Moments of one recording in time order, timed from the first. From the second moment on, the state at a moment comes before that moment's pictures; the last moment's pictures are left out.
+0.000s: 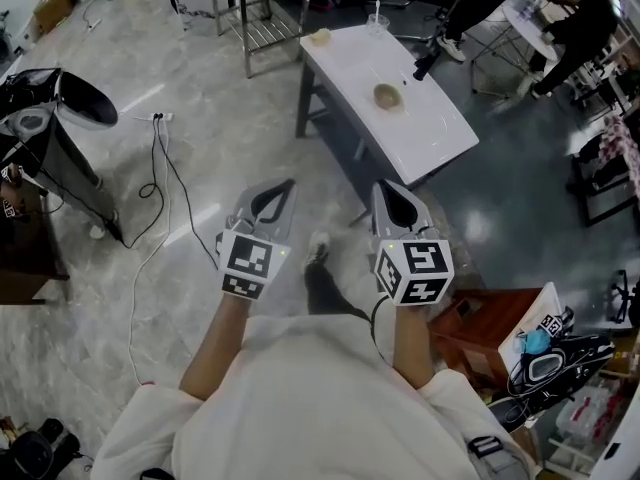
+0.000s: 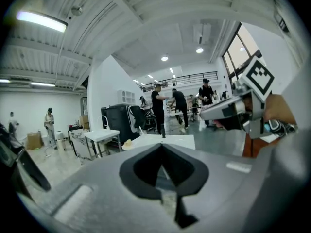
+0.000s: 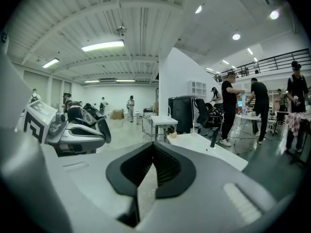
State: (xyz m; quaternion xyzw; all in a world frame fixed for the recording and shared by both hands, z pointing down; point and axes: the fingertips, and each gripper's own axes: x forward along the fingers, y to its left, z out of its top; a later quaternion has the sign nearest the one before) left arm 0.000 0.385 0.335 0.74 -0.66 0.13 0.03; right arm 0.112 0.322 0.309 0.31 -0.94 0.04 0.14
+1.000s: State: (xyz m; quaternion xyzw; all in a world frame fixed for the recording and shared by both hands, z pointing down) left arm -0.135 0.047 0.328 0.72 -0.67 0.17 0.04; right arm -0.041 -0.011 0.316 0.24 -0.95 0.06 0.17
